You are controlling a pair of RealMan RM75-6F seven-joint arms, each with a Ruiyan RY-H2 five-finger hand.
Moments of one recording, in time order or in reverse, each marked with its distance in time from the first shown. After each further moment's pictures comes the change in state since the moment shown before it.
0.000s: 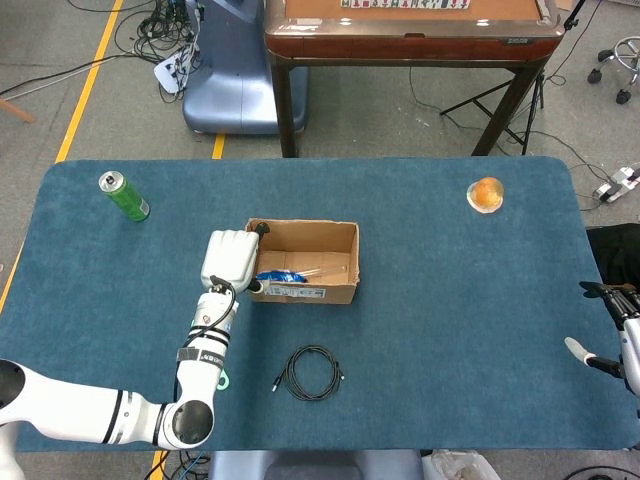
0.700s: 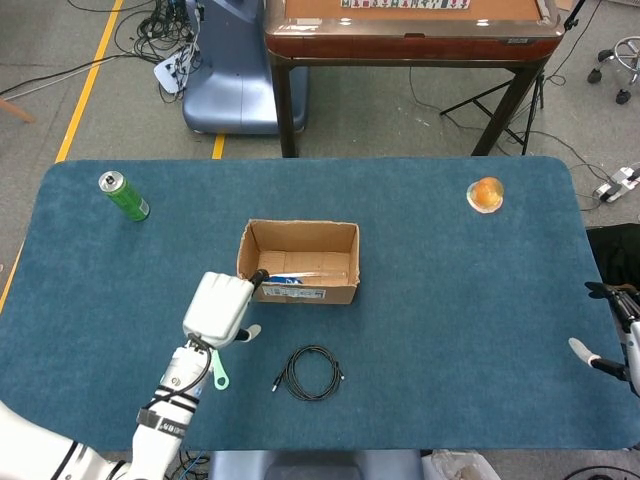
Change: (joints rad) left arm 0.149 0.094 0.270 -0.379 0.408 0.164 0.016; right arm -0.014 0.005 0.002 -0.006 -0.006 0.032 0.004
